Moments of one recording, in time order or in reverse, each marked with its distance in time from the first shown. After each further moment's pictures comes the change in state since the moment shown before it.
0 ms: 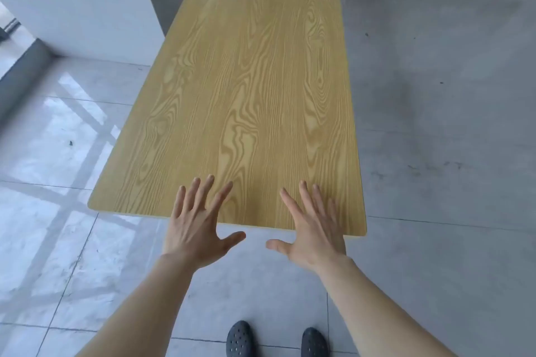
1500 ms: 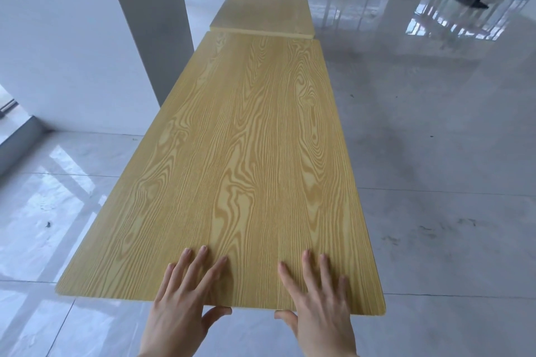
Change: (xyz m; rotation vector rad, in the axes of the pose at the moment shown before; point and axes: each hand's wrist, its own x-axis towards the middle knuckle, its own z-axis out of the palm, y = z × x) left_hand 0.092 -0.053 0.006 -0.019 0.128 0.137; right_hand 0.090 -0.017 -0.003 -0.198 0.147 0.068
